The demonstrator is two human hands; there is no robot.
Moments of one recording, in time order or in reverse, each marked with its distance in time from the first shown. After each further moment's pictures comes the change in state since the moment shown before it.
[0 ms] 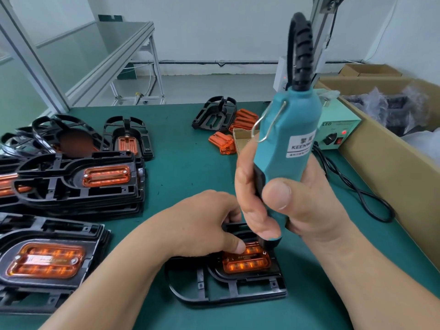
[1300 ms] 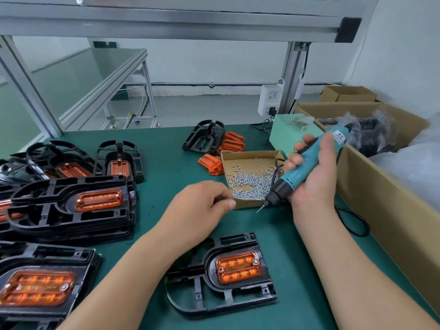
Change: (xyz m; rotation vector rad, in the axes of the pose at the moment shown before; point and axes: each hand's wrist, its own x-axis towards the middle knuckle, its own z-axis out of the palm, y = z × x) left_hand 0.033 -0.001 -0.006 -0.074 0.522 0.068; right_hand -0.003 0.008 -0.103 0.252 1.148 -0.278
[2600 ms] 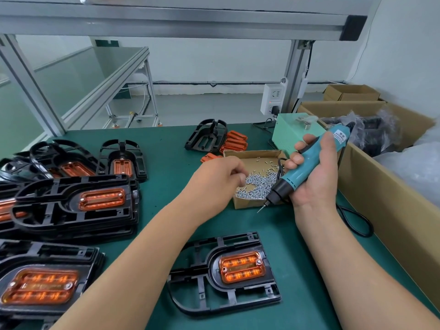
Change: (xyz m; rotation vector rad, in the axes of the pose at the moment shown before) left_hand 0.046 0.017 0.001 -0.139 0.010 -0.052; right_hand 0.002 0.004 -0.001 -0.032 -0.004 -0.005
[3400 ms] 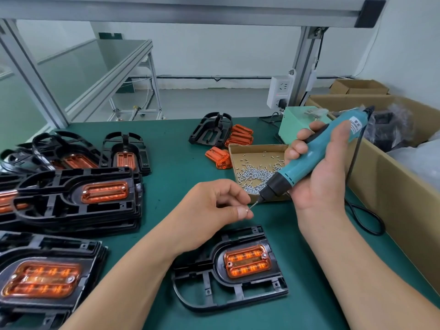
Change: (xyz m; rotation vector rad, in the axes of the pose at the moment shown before) left_hand -0.056 -0.030 -0.002 -0.417 -0.198 0.031; right_hand -0.026 0.000 0.023 0.062 -0.141 -0.005
